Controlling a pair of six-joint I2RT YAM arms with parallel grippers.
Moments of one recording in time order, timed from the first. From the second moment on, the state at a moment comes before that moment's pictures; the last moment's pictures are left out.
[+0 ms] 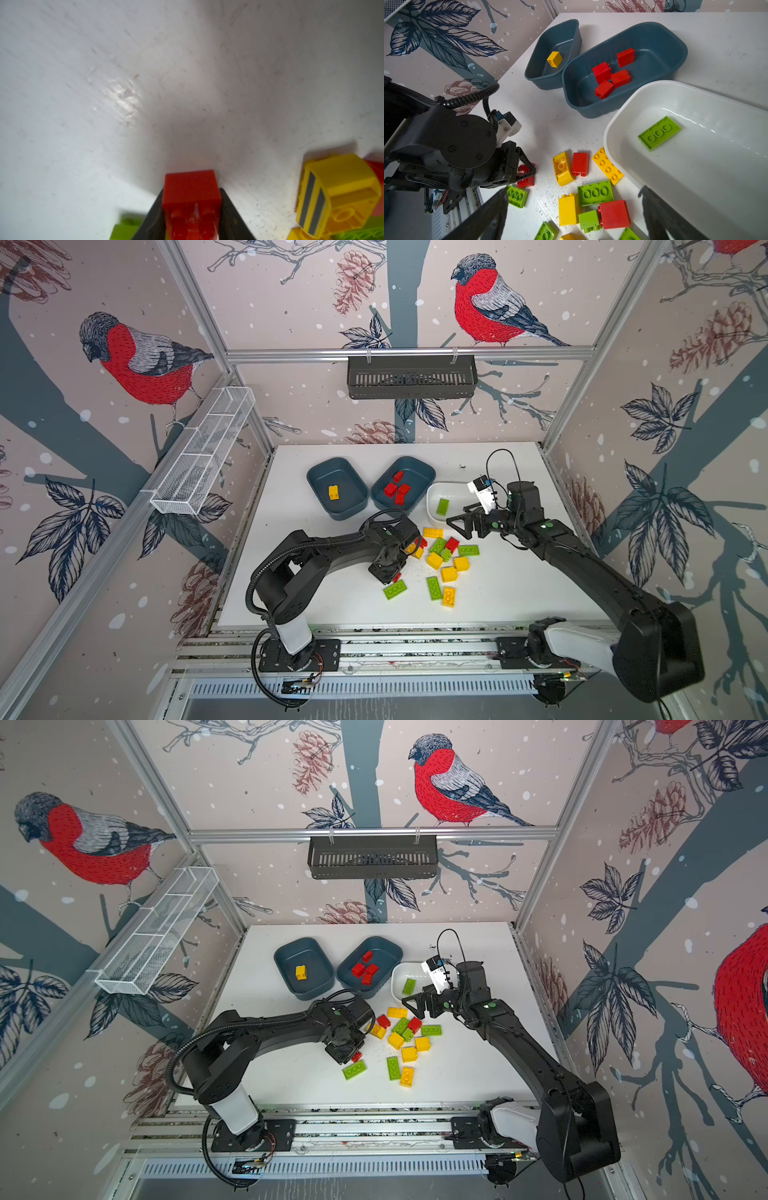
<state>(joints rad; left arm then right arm) -0.85 1.74 1.02 -0.72 0.01 -1.70 0.30 1.19 0.79 -0.25 -0.66 0.02</state>
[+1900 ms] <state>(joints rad) -0.53 2.26 2.06 -0.73 0.09 -0.29 0.23 1.21 0.89 -0.25 -0.55 0.03</state>
